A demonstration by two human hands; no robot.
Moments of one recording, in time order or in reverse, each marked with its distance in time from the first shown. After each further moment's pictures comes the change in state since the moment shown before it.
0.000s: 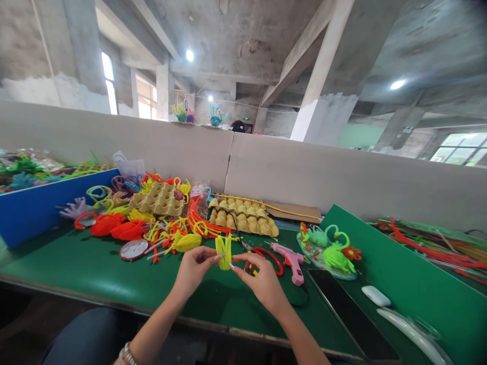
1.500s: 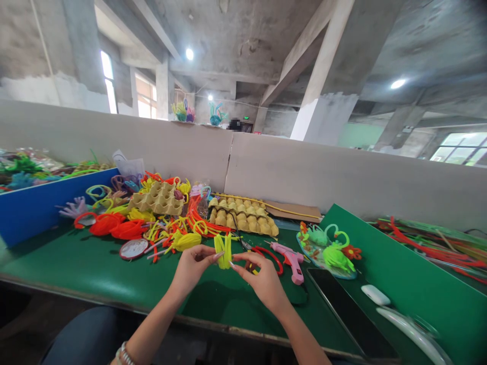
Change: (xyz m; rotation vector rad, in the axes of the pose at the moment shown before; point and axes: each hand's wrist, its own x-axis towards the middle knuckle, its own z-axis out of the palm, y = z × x) left_hand 0.001 0.004 -0.004 0.039 -0.012 -0.042; right_hand 0.000 0.000 -0.001 0.066 -0.016 0.064
